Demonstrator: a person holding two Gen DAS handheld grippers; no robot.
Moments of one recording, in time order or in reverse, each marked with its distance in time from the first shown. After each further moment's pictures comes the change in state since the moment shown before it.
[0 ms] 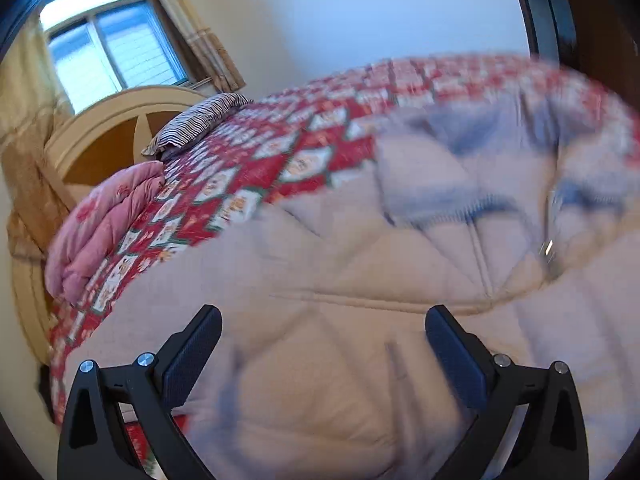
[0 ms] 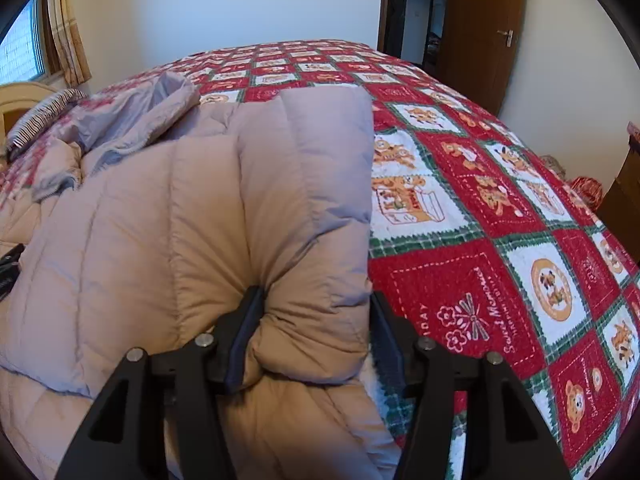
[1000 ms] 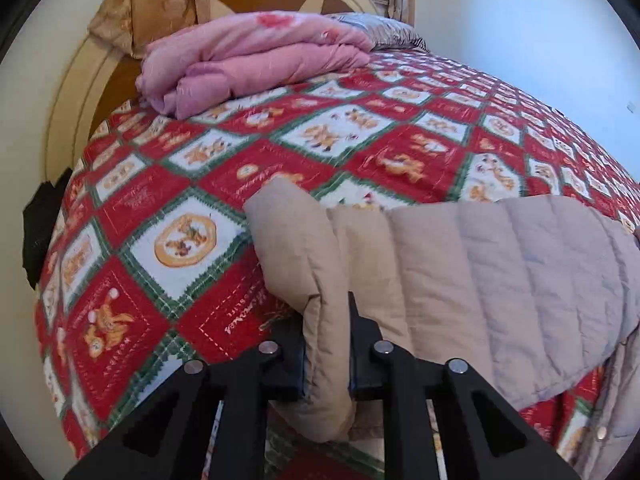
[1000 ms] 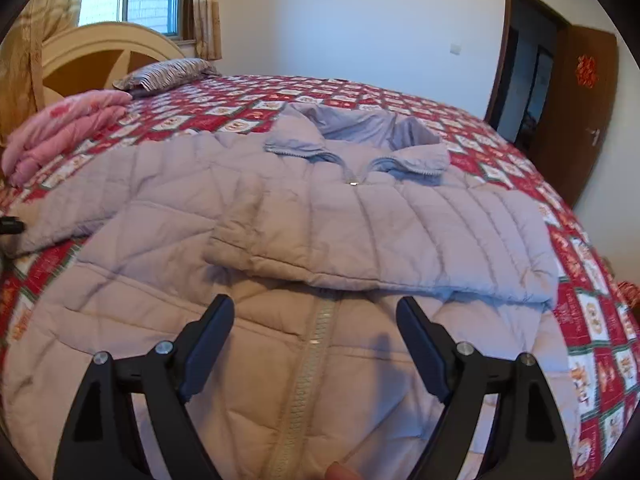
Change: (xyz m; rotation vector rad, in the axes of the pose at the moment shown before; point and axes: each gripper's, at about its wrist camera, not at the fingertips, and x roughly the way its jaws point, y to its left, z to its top) left arm 0.052 0.369 -0.152 -0.524 0.203 0.096; right arm -0.095 0.181 -0.072 -0.339 -0.153 0.173
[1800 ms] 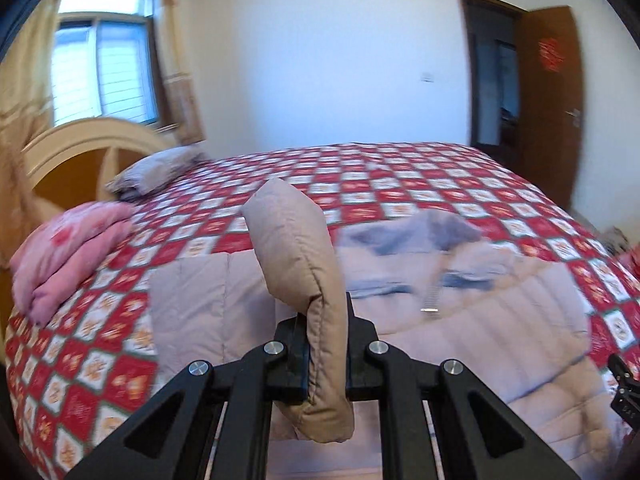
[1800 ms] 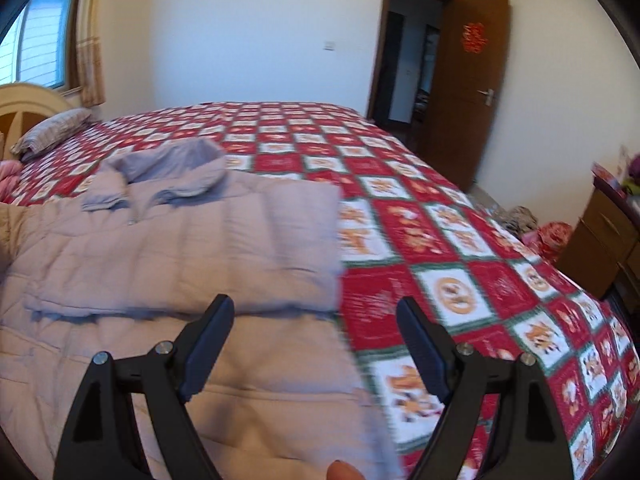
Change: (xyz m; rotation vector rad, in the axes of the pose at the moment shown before) left arm -0.231 -0.330 -0.055 0.503 -0.338 -0.448; right arm -0.048 -0.181 -0.021 0.249 -0.046 -0.301
